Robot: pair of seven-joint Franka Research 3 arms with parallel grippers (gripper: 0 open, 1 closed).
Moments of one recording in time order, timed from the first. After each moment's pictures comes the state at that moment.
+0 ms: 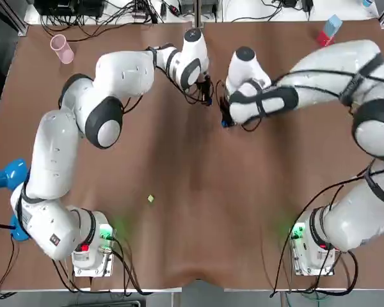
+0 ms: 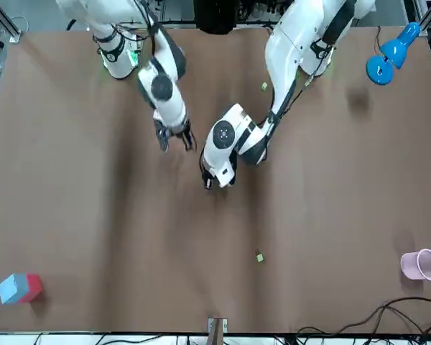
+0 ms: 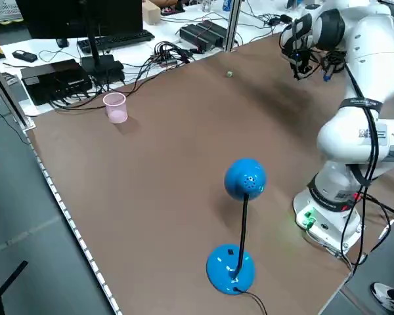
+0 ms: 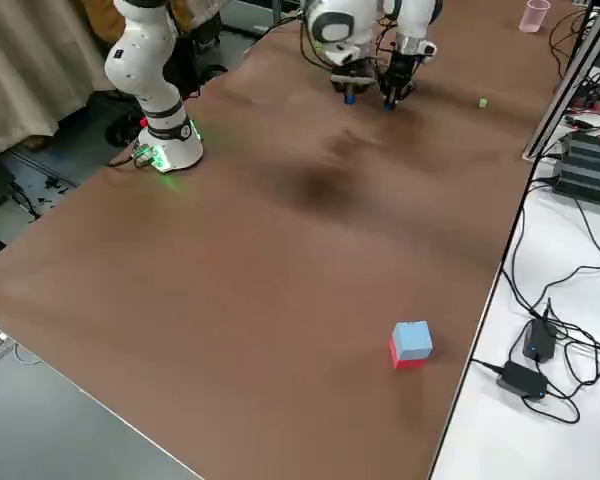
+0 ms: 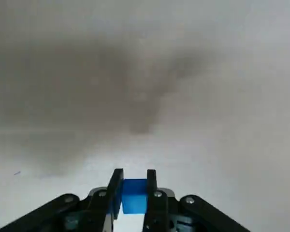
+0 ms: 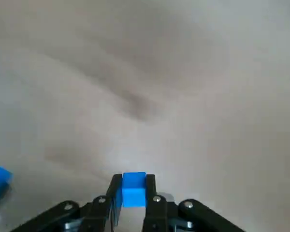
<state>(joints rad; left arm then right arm) -0.65 0.86 -0.22 -1.38 -0.05 2.35 -2.19 0.35 0.26 0.44 -2.26 -0.01 2.48 1.85</state>
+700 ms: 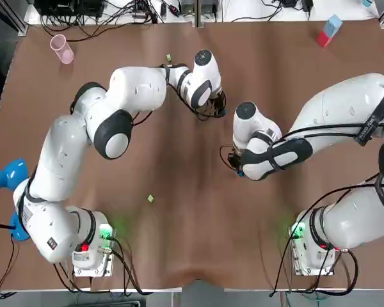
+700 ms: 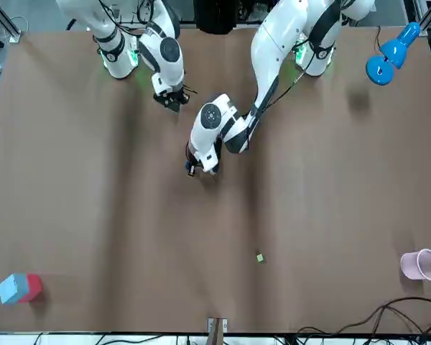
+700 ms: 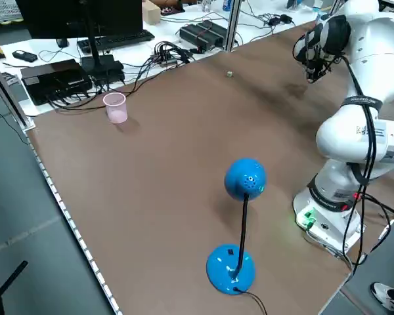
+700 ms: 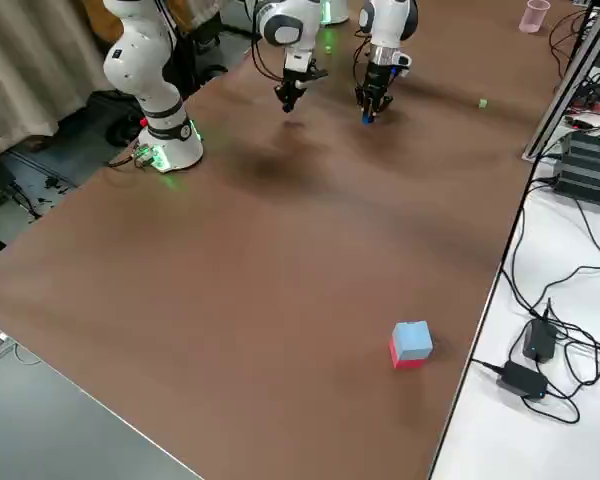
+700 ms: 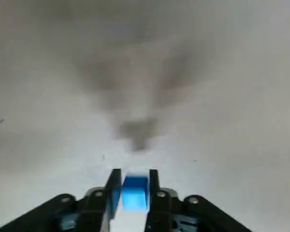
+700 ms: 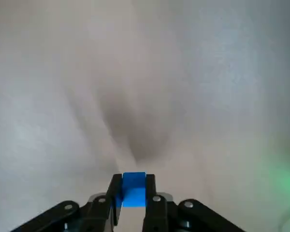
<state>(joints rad) -0.75 0.91 -0.22 -1.38 -0.07 2.55 -2.19 0.32 0.13 0.60 -2.59 -0.02 2.47 1.21</state>
